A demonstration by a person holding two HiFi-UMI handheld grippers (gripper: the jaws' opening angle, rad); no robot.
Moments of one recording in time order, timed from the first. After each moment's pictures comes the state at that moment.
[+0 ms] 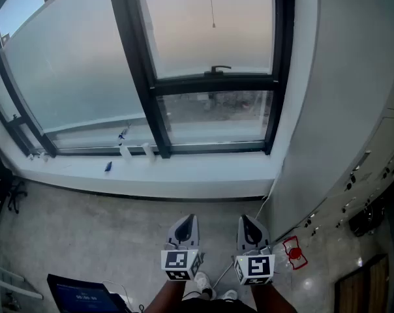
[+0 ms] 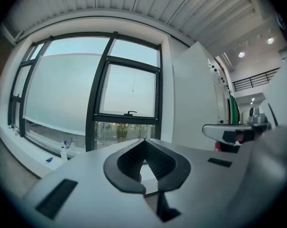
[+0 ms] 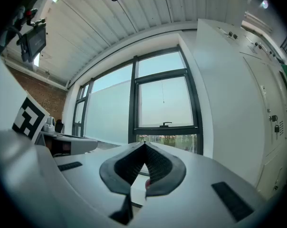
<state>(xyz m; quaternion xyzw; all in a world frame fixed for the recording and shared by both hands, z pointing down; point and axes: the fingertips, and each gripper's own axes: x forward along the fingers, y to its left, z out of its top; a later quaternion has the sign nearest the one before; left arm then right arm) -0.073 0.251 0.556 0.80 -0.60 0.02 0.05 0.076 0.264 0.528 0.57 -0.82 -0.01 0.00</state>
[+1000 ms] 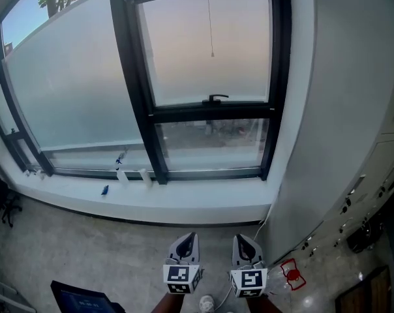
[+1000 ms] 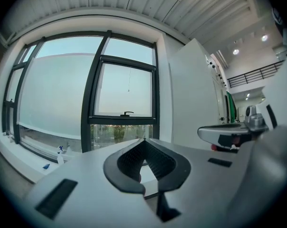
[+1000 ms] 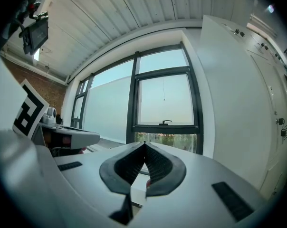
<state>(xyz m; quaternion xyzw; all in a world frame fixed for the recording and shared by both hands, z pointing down) -0.068 0.232 0.548 0.82 -0.58 0.03 0.05 0.064 0.244 0.539 0.57 -0.82 0.00 0.02</state>
